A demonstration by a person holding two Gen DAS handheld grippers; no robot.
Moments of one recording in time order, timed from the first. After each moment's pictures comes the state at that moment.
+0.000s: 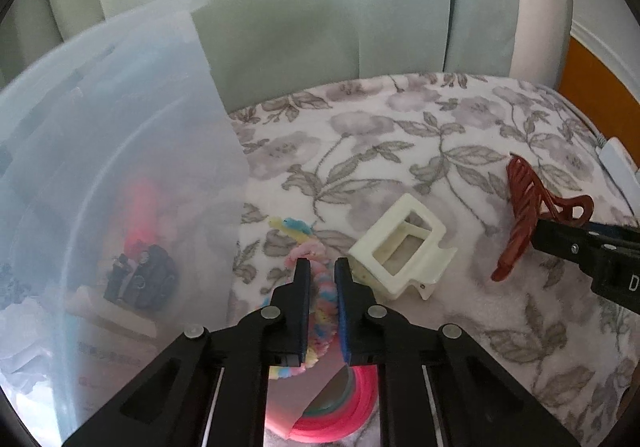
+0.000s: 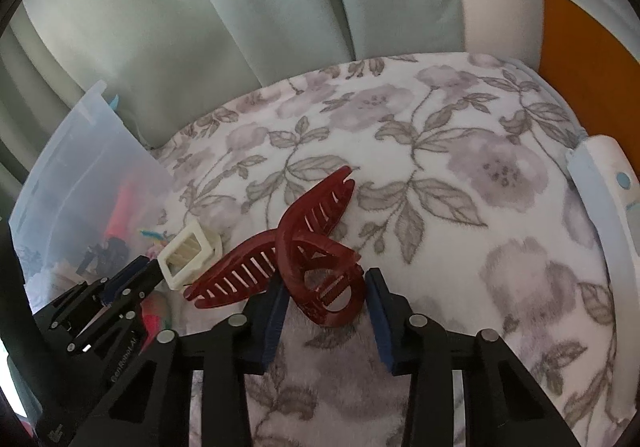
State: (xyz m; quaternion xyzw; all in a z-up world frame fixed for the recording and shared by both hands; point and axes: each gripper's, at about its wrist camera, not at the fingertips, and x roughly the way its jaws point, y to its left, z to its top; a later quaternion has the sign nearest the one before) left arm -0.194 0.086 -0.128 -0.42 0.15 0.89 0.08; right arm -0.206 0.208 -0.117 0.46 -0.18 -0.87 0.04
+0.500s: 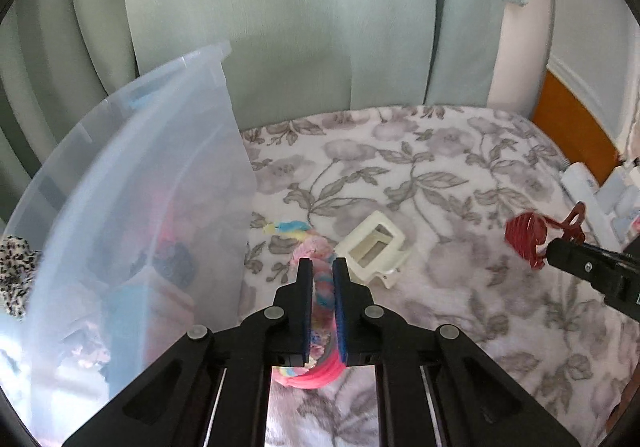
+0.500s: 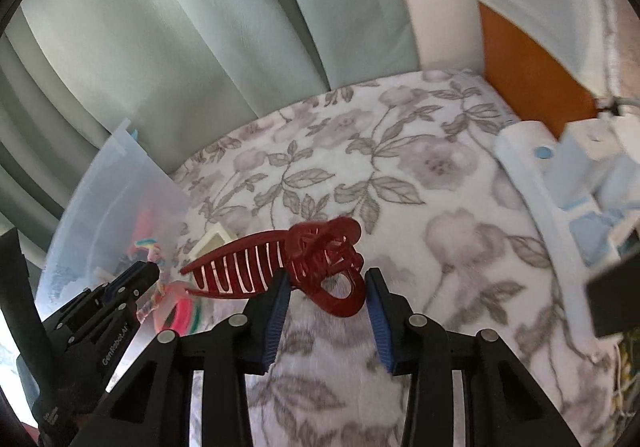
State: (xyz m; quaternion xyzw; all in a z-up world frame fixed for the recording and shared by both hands) left arm -0.161 0.081 -0.082 -0.41 0.12 0.90 0.09; right arm -0.146 0.226 -0.074 0.43 -0.21 -0.87 0.01
